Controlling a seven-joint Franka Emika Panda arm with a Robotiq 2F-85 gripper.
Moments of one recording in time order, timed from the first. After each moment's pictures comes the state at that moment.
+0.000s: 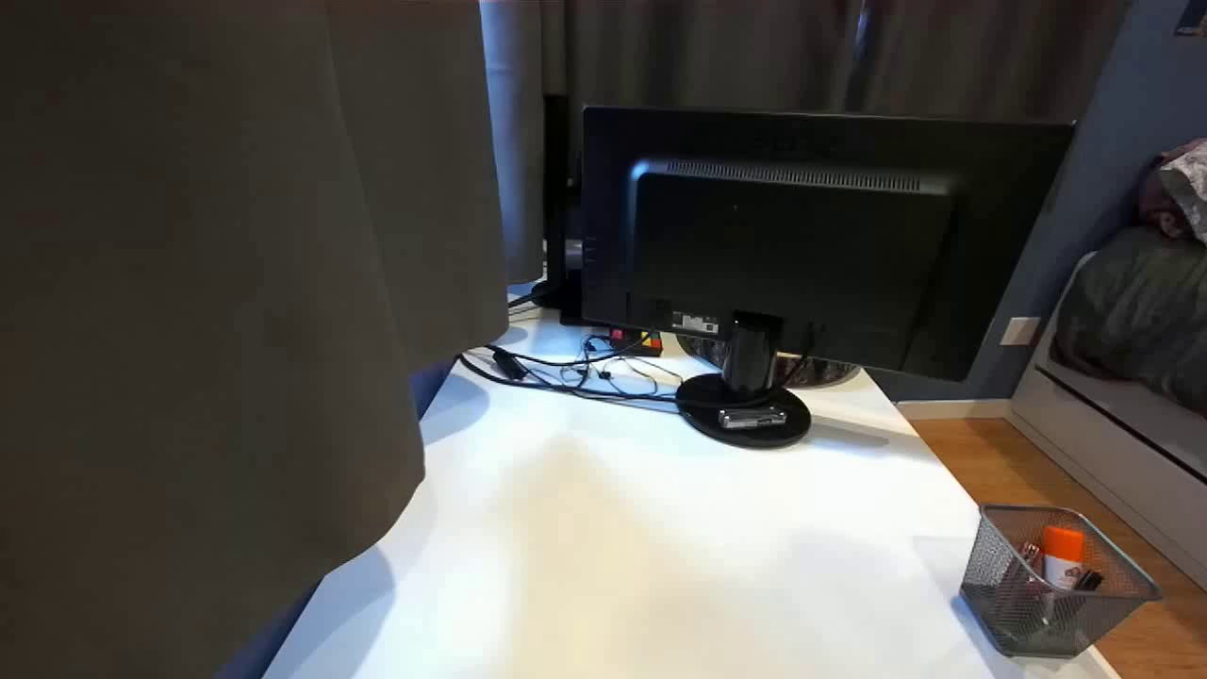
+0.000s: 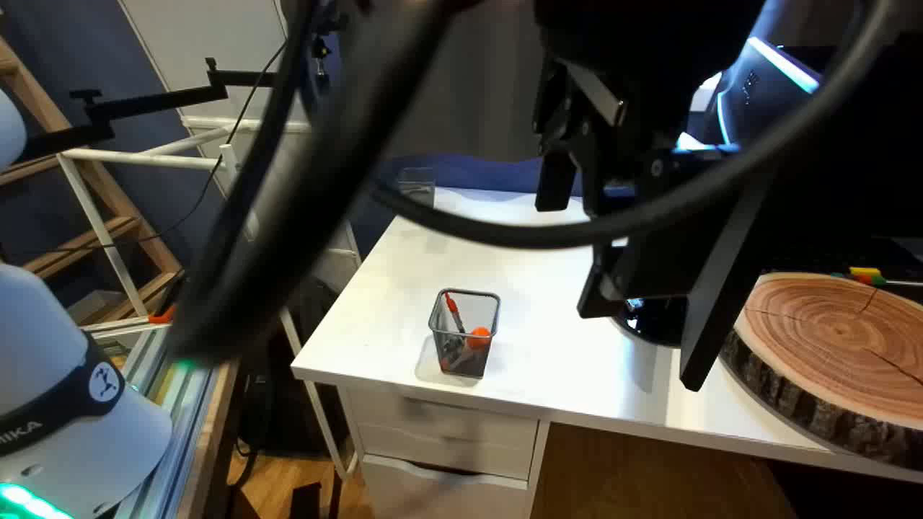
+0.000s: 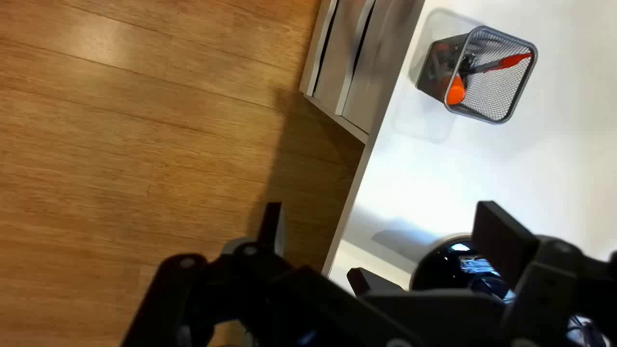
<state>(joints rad) -0.09 -0.25 -0.31 -2.31 0.10 2.05 -0.25</state>
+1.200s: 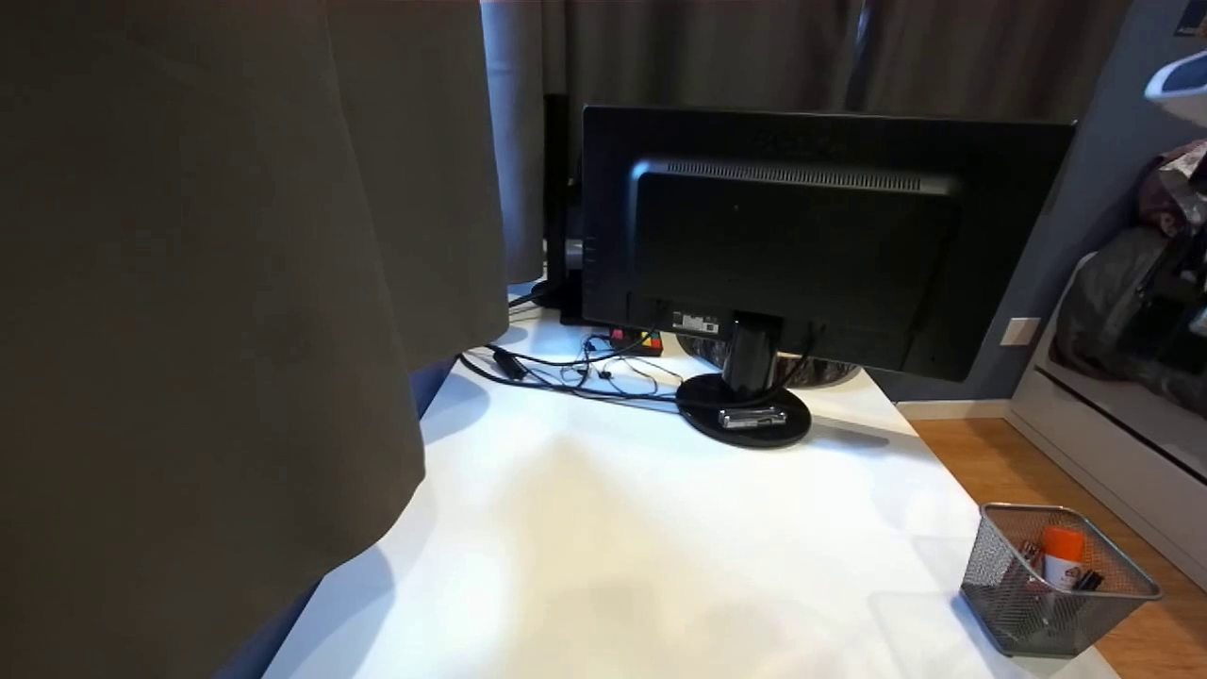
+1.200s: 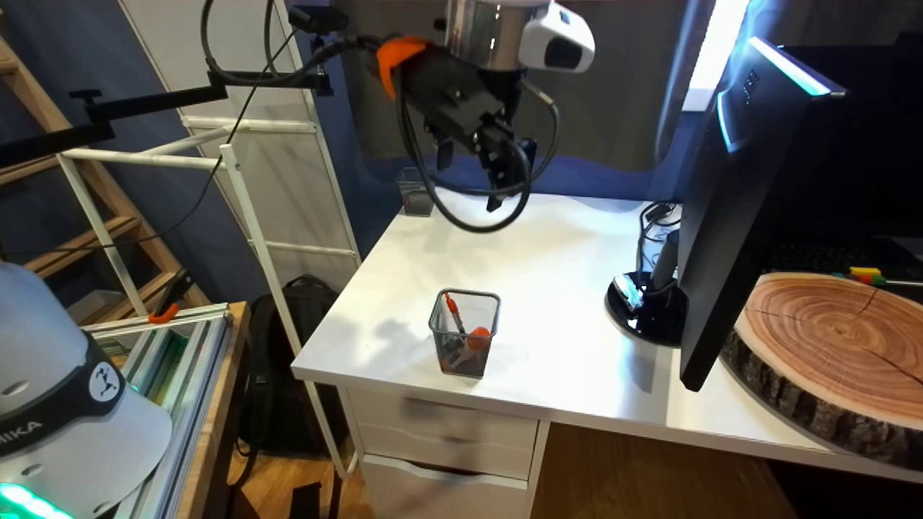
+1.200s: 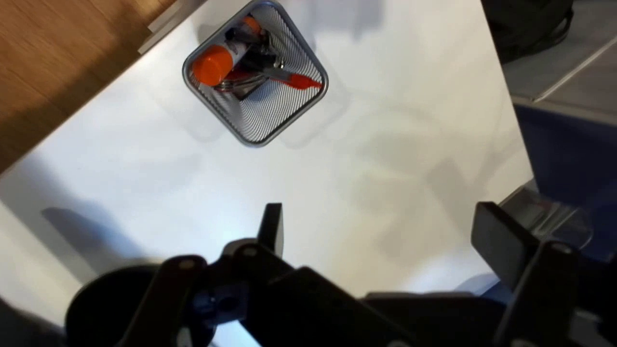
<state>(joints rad) 0.19 -0.17 -0.09 -2.45 0.41 2.26 -0.64</state>
